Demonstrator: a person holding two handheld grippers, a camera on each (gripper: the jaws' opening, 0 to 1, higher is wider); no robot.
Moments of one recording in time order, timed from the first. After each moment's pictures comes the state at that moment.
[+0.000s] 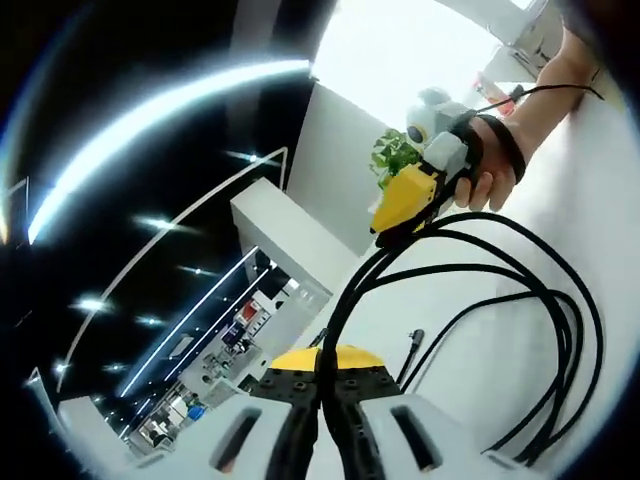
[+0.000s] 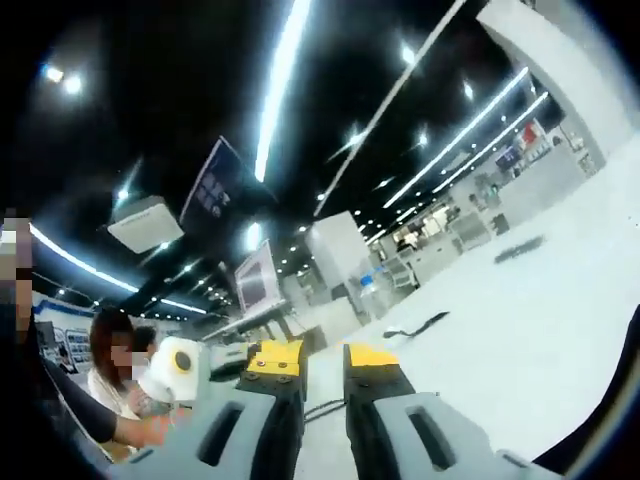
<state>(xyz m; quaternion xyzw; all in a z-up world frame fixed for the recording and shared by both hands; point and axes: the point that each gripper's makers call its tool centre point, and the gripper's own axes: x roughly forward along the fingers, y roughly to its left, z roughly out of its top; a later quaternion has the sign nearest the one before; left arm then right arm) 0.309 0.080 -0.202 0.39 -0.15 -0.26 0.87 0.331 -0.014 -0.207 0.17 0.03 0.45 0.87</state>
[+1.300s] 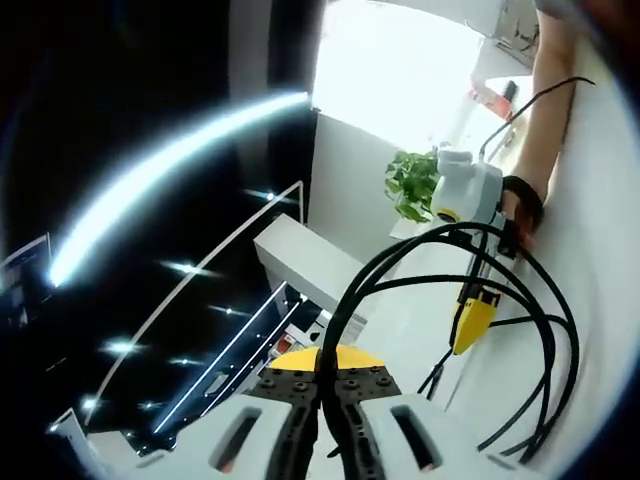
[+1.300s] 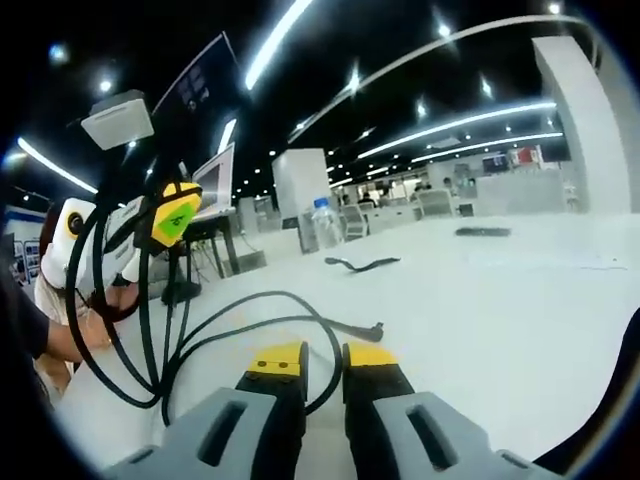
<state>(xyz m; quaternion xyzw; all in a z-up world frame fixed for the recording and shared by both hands) 0.280 0.069 -0.164 0.42 -0.25 -0.22 0.85 0.342 0.002 -0.282 0.03 0.10 0.42 0.90</state>
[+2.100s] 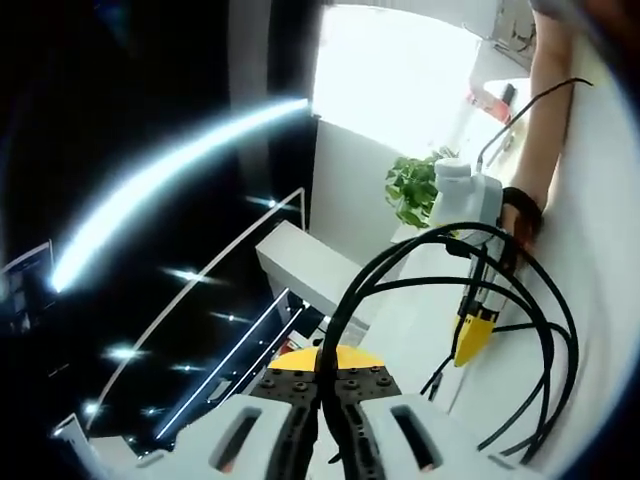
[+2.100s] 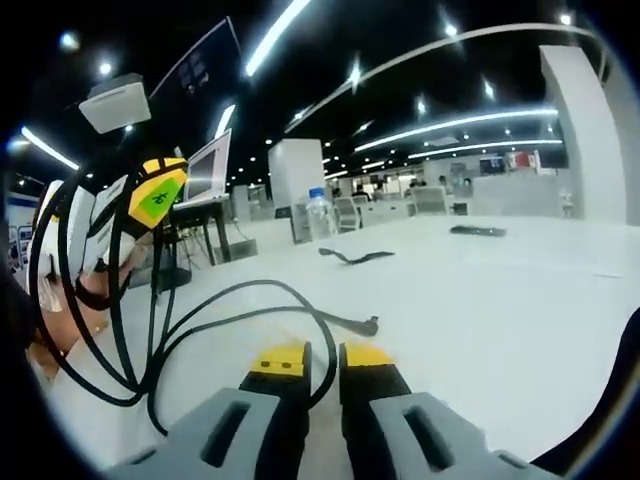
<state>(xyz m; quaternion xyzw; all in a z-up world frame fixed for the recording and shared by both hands) 0.274 0.063 -0.161 0.42 -0.26 -0.22 0.84 0.346 0.003 -0.289 0.01 0.10 0.40 0.91</state>
